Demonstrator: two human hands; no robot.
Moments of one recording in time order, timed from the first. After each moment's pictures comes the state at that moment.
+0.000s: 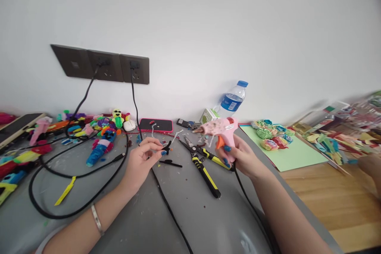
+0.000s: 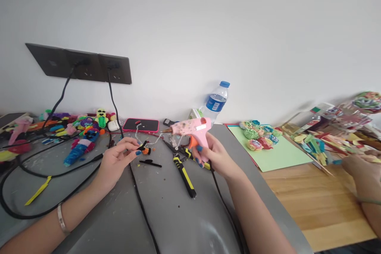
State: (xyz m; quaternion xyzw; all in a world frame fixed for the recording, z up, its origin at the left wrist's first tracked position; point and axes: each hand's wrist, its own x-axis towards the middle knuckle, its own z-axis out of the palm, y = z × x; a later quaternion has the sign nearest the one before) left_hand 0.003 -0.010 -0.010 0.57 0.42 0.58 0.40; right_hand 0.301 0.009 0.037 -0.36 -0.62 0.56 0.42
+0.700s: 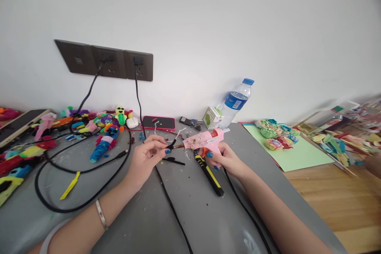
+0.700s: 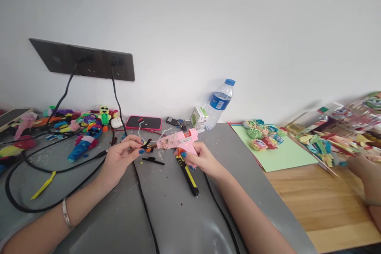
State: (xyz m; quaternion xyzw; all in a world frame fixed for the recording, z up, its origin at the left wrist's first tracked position) left_hand 0.005 -0.011 -0.007 0.55 0.40 0.58 0.44; right_hand 0.276 0.015 0.007 -0.35 -0.67 0.57 0.34
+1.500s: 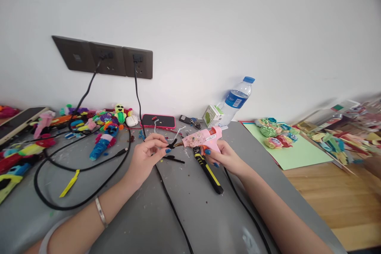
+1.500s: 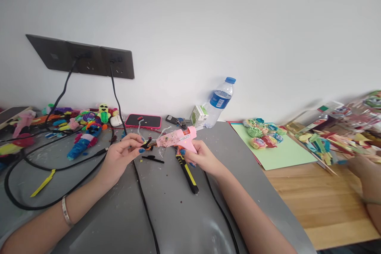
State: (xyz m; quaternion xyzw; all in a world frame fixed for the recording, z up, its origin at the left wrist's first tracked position) left_hand 0.007 -0.012 -0.004 0.55 0.41 0.57 0.45; right_hand 0.278 0.015 0.007 -0.38 -0.69 0.53 0.32
